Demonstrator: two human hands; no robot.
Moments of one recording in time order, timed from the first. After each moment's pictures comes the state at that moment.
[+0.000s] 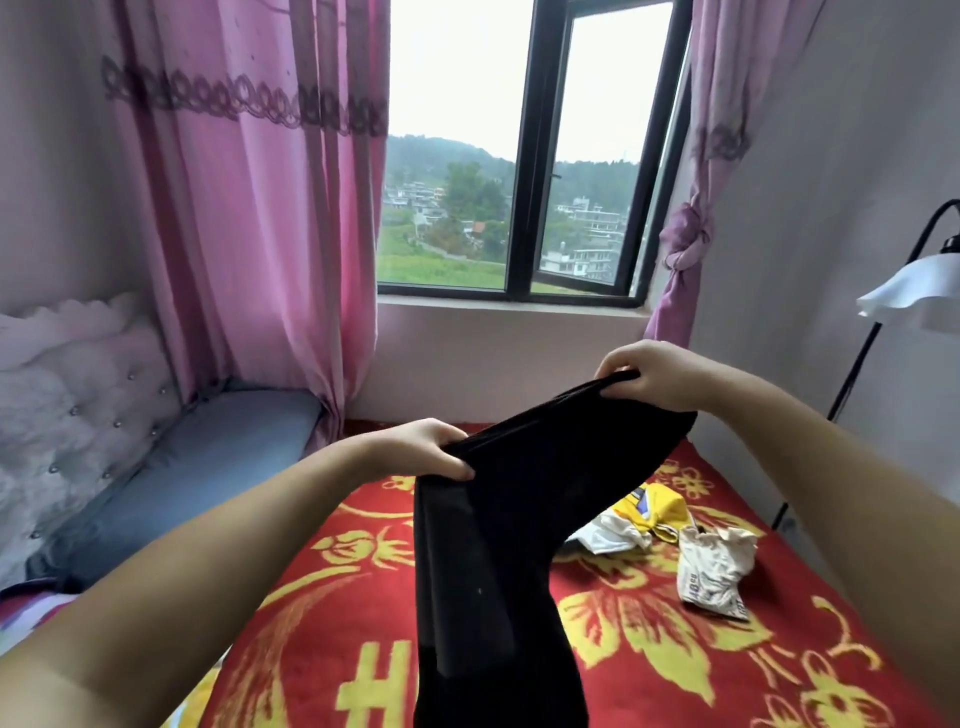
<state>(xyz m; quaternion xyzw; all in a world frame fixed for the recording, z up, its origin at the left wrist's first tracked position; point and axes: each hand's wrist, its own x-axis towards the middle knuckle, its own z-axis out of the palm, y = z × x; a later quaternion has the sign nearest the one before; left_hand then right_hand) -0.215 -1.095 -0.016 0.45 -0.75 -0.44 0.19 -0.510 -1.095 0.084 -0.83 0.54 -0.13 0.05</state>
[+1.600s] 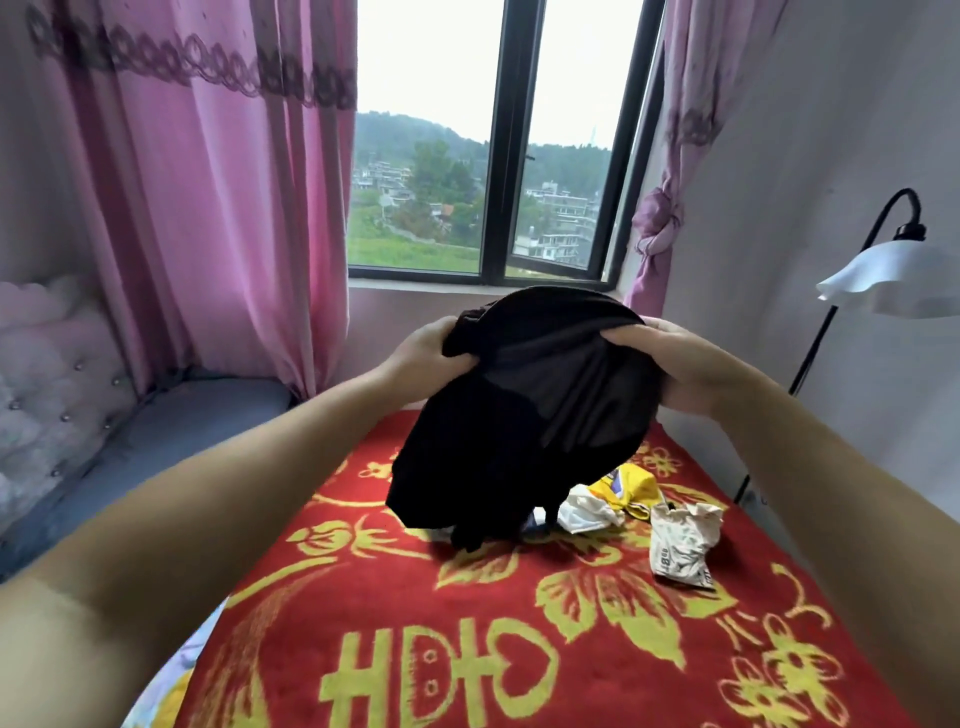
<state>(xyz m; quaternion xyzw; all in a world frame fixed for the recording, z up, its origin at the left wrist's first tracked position) -0.236 -1.119 0.033 0.45 -0.75 -0.28 0.39 -0.500 -1.064 0.078 -0.57 0.43 -0.45 0.54</state>
